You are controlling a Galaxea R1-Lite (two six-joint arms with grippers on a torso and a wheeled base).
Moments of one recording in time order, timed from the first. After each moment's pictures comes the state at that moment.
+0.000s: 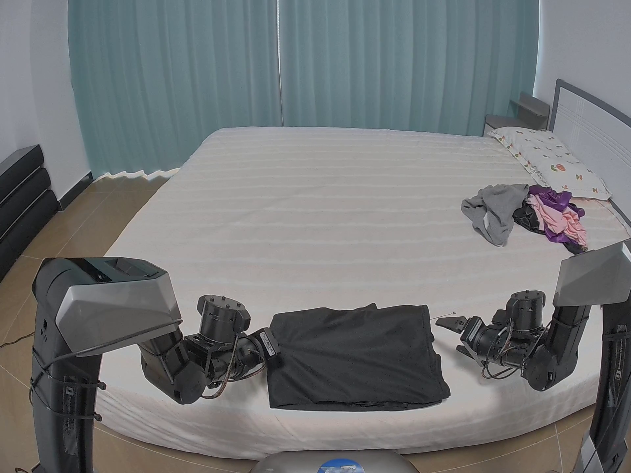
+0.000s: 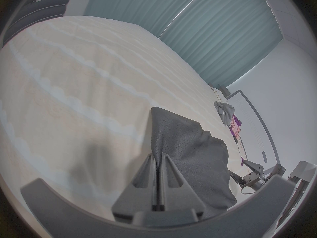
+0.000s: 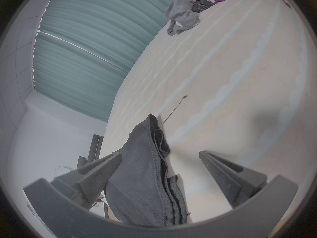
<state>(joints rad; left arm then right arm) -0.44 2.38 -0.75 -1.00 -0.05 -0.80 0.15 2.36 -0.46 -1.33 0.29 0.87</state>
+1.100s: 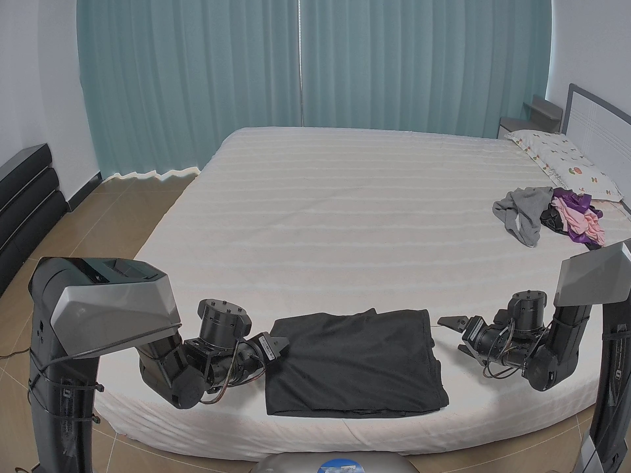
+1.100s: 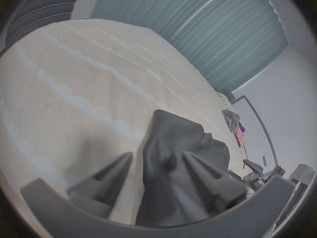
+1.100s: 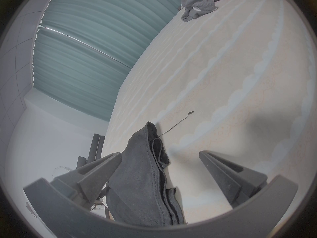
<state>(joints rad) -0.46 2.36 -0.72 -0.99 -0.03 -0.84 0.14 2.36 -0.45 -1.34 0.29 0.87</state>
